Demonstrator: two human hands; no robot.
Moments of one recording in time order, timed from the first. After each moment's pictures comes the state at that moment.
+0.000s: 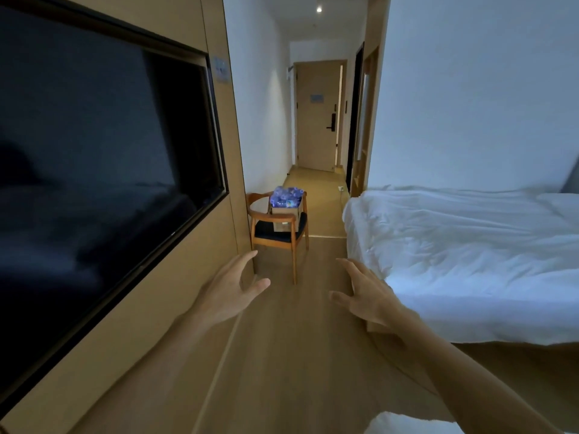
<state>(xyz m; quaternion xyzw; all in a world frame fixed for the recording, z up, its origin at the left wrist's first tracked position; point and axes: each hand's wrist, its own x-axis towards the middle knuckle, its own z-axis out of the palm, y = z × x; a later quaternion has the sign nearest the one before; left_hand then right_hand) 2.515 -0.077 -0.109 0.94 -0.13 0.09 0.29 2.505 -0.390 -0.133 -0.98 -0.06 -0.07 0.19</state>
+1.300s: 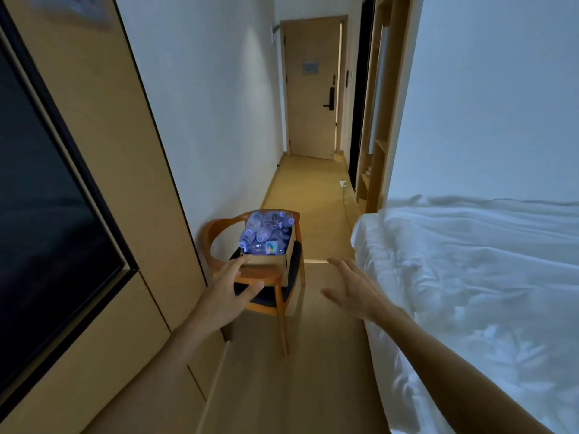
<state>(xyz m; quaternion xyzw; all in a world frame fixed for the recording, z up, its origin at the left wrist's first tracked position) 3.307 -0.228 -0.160 0.90 -0.16 0.06 0.39 3.303 -0.532 -0.189 -0.97 -0.07 -0.06 0.24</state>
